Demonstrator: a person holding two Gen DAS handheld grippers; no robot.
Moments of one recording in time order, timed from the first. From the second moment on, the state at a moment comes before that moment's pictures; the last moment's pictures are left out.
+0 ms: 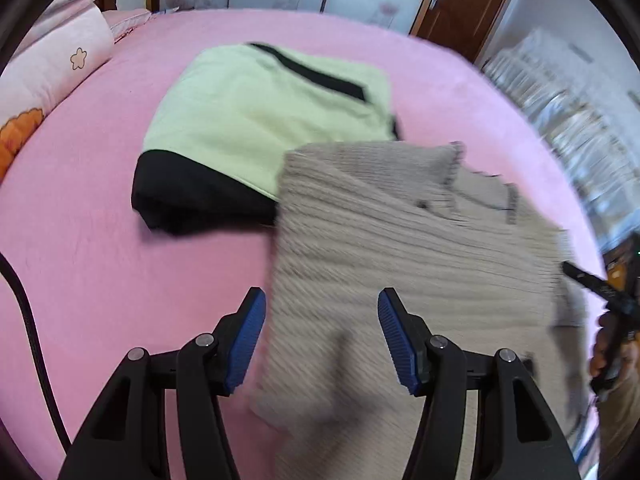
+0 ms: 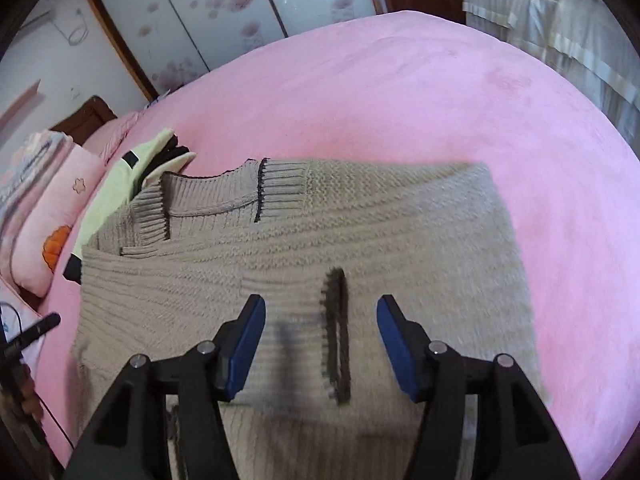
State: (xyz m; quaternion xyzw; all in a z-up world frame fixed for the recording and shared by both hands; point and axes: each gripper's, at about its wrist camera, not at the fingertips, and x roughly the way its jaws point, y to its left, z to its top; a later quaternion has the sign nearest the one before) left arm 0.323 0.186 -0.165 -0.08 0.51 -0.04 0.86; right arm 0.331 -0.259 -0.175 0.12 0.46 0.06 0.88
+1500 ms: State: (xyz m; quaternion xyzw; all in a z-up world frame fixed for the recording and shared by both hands) left arm 0.292 0.184 -0.170 -0.11 0.49 -0.04 0.86; right arm 0.313 -0.270 -0.167 0.13 0.45 0.07 0.88
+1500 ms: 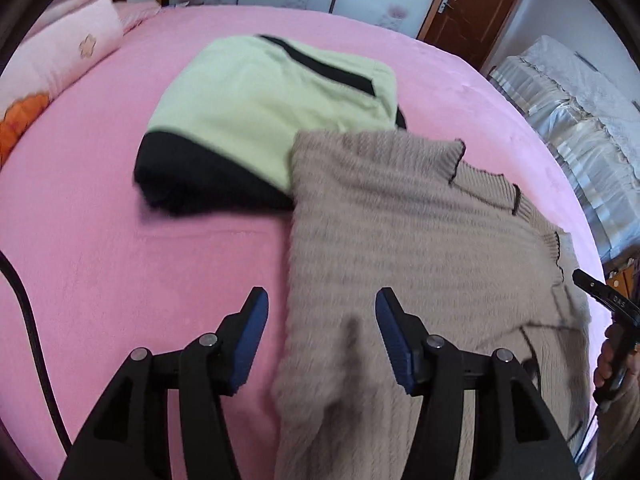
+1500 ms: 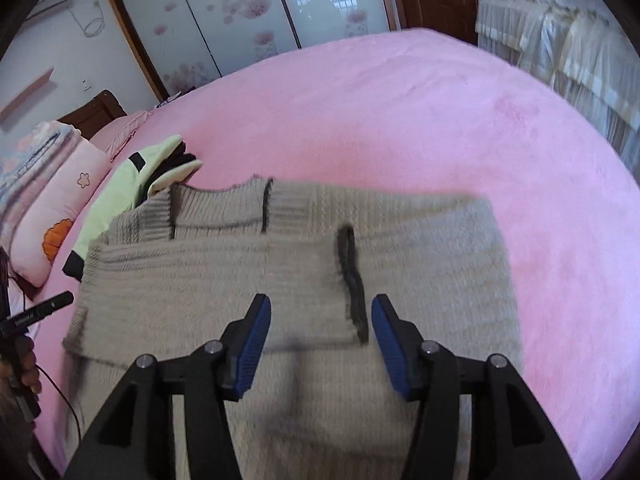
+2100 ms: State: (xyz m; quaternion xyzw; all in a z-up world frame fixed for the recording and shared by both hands) left arm 0.245 0.193 -0.211 -0.15 0.51 -0.06 0.84; right arm 0.324 -0.234 -0.201 0.11 0.47 0.05 0.88
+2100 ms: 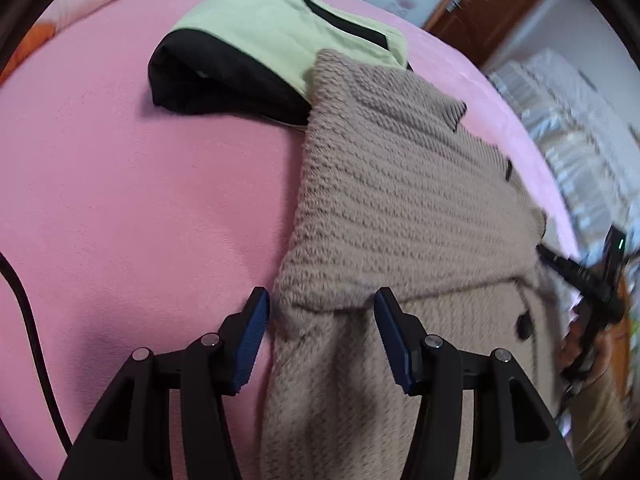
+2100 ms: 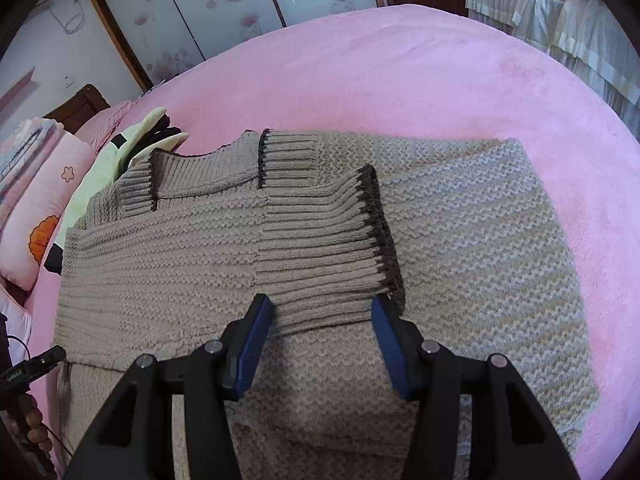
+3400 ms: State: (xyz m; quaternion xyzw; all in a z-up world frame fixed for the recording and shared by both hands) left arm 0.213 0.185 -0.175 -0.06 0.52 0.02 0.85; right arm 0.273 -0.249 -0.158 0.09 0.47 0.04 0.88
